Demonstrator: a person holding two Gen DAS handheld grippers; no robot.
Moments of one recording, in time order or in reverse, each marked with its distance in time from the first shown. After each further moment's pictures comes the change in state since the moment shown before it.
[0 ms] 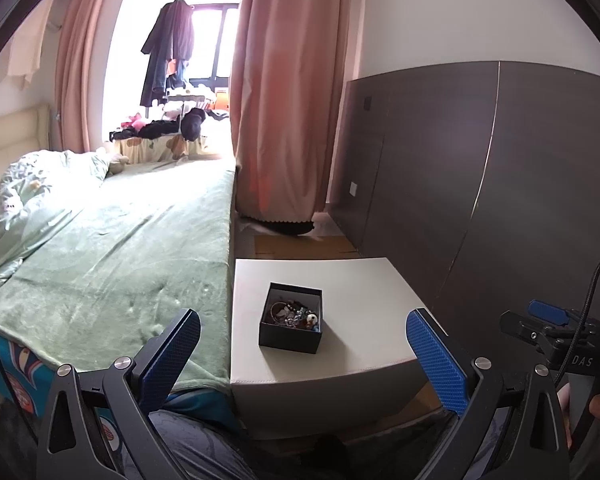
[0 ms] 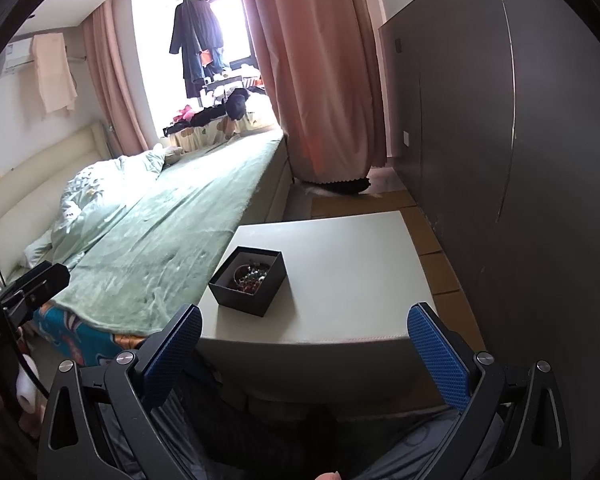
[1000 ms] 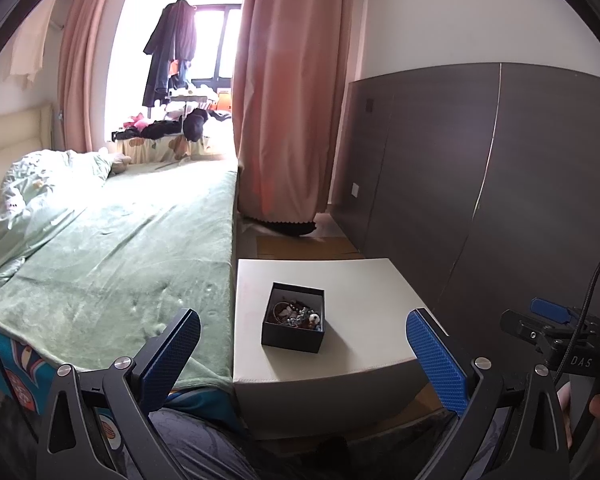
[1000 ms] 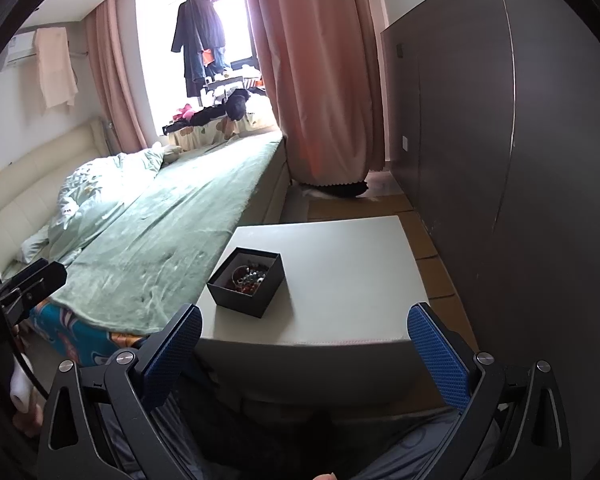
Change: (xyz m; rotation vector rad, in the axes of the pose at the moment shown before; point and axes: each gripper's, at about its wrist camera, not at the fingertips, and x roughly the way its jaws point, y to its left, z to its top) left arm -0.003 0.001 -0.001 -0.003 -0.003 0.008; right arm -0.001 0.004 0.001 -0.022 -0.006 -0.017
